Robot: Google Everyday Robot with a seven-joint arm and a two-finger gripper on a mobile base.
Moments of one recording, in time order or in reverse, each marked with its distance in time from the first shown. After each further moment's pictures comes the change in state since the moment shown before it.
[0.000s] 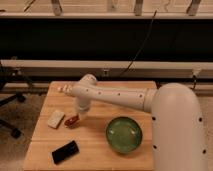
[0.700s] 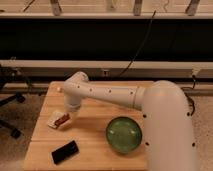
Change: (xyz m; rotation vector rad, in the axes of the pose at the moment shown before) arm -0.050 -0.027 -0.003 -0.003 -0.066 -0.119
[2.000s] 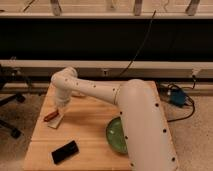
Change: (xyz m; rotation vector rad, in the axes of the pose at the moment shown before) arm -0.020 -0.061 0.026 -0.022 -0.067 -0.067
